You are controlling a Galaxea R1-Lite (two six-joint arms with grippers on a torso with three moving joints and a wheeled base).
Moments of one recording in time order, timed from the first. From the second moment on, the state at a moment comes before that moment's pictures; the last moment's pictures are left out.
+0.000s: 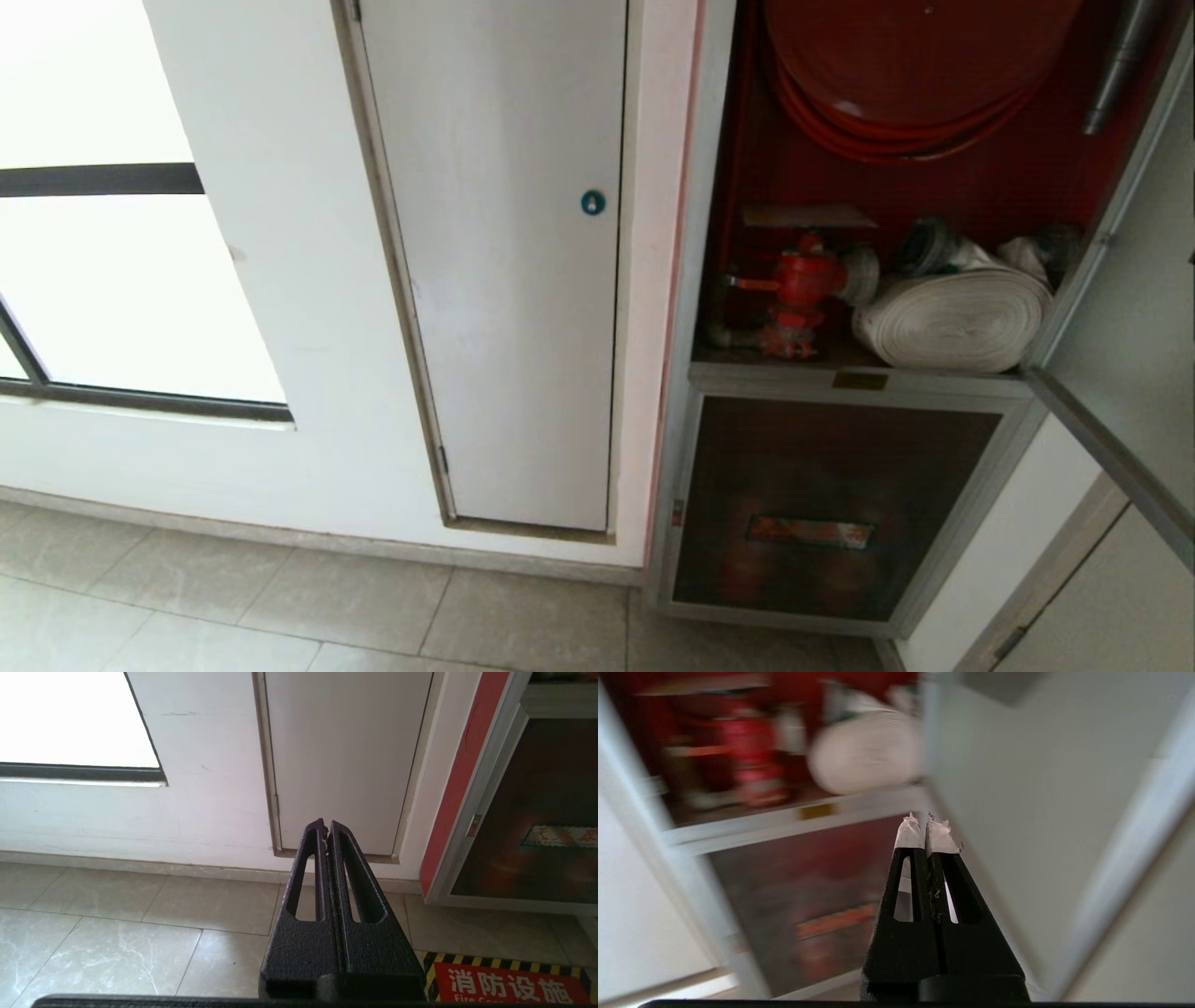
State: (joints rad) left arm -0.01 0.00 0.00 0.01 -0.01 0.01; right arm 0.00 0.60 -0.48 -0.19 -0.51 -0.02
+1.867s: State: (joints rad) left arm -0.01 0.00 0.00 0.01 -0.01 0.01; right arm -0.33 0.73 -0.92 -0.18 -0.90 -0.06
